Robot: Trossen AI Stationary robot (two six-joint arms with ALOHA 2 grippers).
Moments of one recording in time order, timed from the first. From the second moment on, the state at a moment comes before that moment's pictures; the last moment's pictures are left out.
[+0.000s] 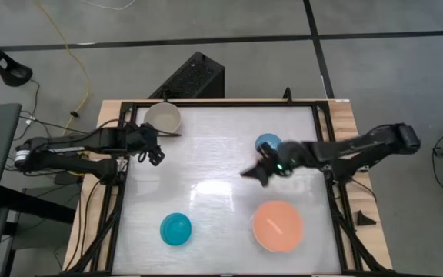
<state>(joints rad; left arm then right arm) 0.18 0.90 0.78 -0.92 -0.47 -0.43 0.08 1.19 0.81 0.08 -0.05 0.90</state>
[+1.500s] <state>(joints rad) -0.09 0.87 0.66 -1.01 -0.45 -0.83 -0.38 2.52 2.31 -0.30 0.01 0.63</state>
